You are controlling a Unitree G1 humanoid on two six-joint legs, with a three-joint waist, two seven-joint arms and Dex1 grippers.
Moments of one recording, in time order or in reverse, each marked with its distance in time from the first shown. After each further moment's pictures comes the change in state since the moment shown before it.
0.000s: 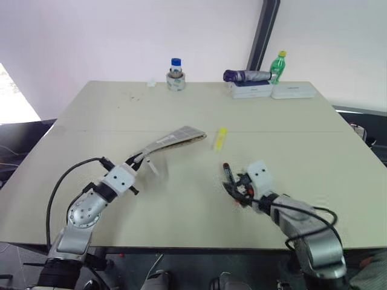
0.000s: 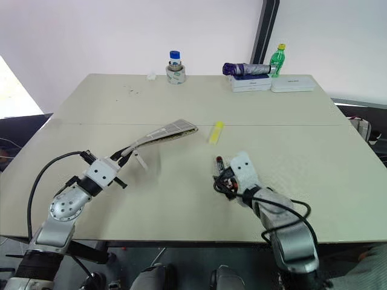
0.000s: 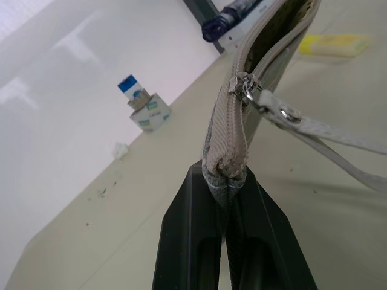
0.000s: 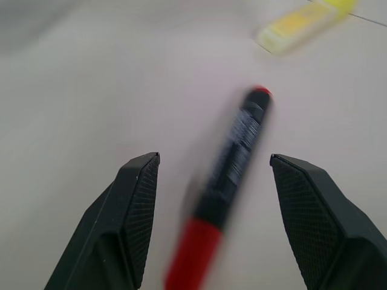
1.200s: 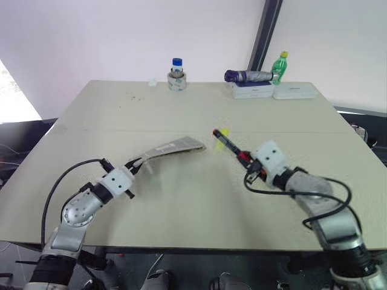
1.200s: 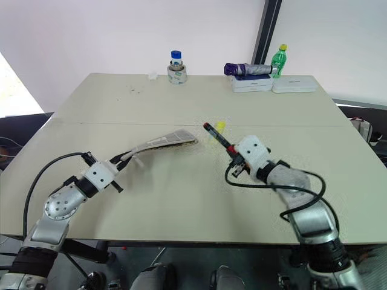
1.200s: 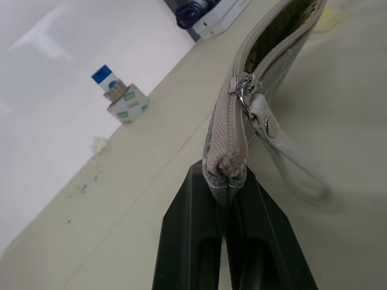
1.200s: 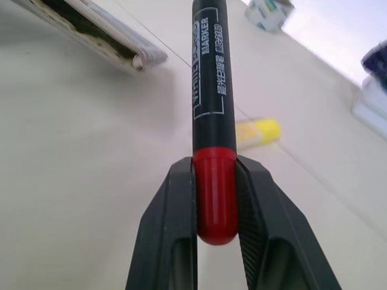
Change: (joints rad) left arm -0.035 0.041 -0.010 0.085 -0.037 -0.057 -0.102; right arm -0.200 -0.297 0.037 0.300 0.034 -0.533 0.214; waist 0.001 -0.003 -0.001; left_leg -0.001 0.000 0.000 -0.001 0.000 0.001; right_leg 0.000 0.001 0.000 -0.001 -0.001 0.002
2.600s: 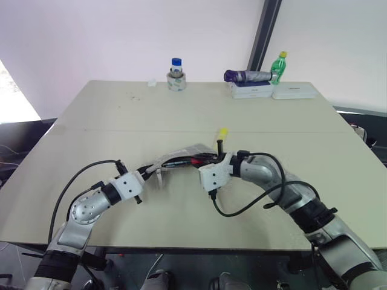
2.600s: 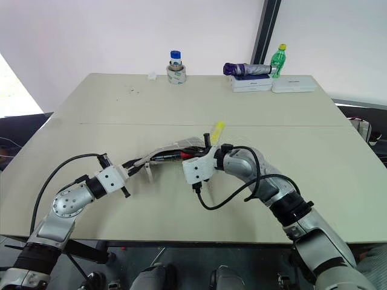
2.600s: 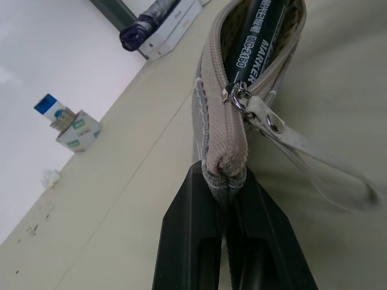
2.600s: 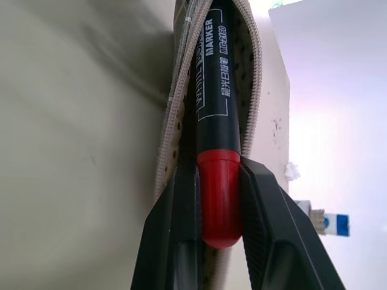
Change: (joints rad) left arm -0.014 0.011 -0.074 -0.028 0.021 -0.007 -0.089; right arm -0.393 0.070 0.392 0.422 -0.554 -0.745 0.066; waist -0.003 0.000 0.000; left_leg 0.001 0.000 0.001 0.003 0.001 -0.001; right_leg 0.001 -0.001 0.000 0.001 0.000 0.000
